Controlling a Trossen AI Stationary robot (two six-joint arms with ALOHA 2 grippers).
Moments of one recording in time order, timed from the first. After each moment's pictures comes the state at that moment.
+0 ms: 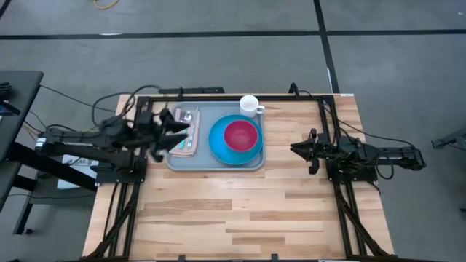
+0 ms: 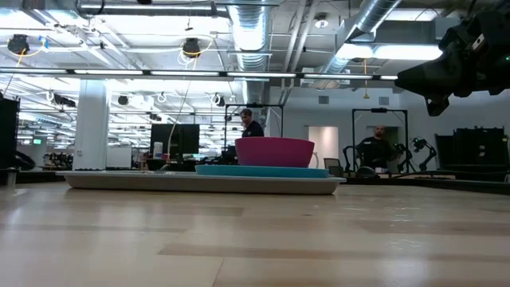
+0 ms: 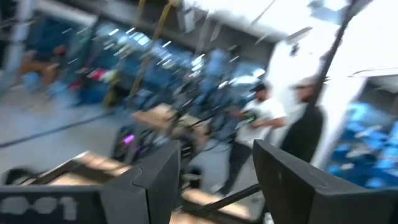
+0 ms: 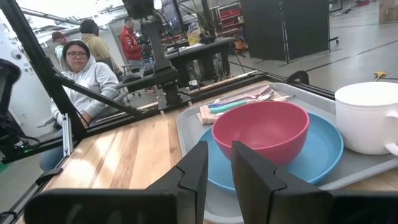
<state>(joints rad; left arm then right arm) -0.02 0.71 0.68 0.32 -0.11 -0.34 -0.01 0.05 0.03 -0.03 0.13 0.24</state>
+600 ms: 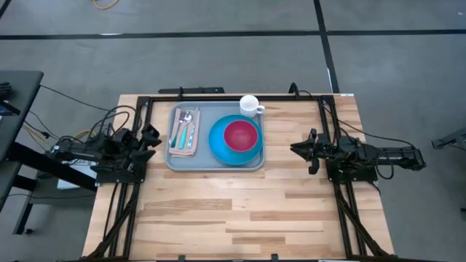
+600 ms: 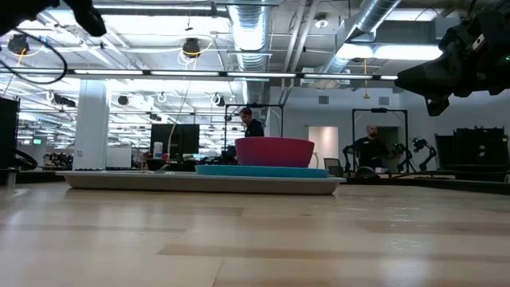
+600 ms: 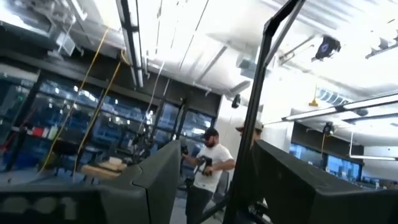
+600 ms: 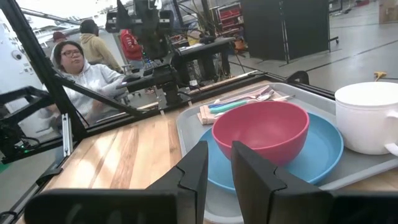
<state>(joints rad) -0.16 0.08 0.12 0.57 -0.06 -0.27 -0.01 0.05 0.03 -0.03 0.13 0.24</state>
